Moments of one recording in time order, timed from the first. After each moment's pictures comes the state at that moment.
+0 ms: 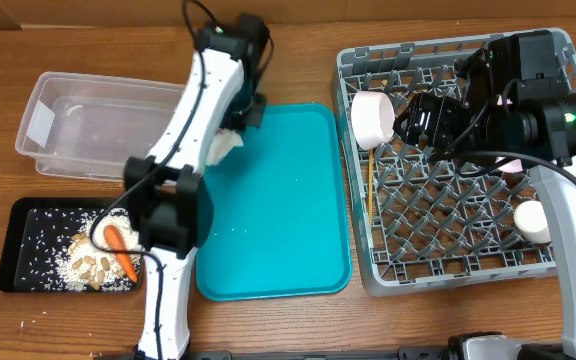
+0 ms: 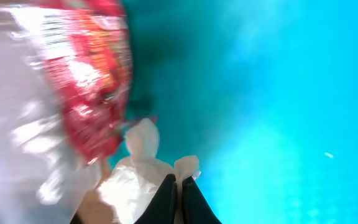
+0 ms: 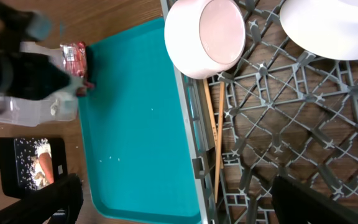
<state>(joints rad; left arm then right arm) -0.28 2.32 2.30 -1.52 -0.11 -0.12 0.11 1.49 1.71 -1.33 -0.32 0.35</state>
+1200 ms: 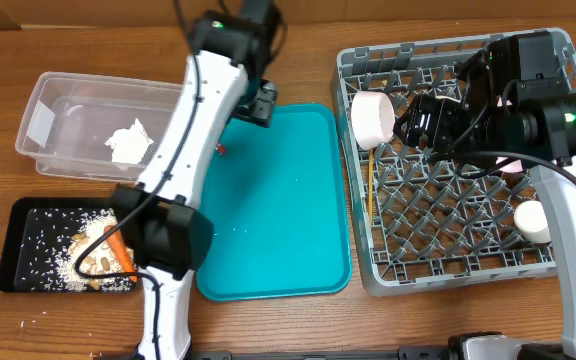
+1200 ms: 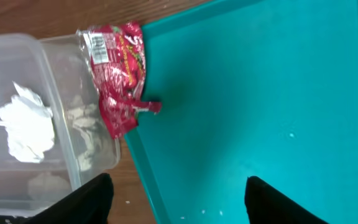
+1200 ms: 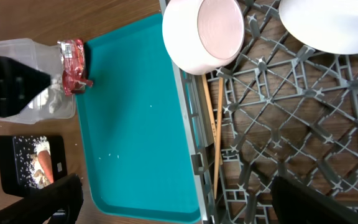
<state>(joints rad) -0.37 2.22 2.32 -1.54 -0.21 -0.13 0.11 1.49 1.71 -1.34 -0.32 0.35</state>
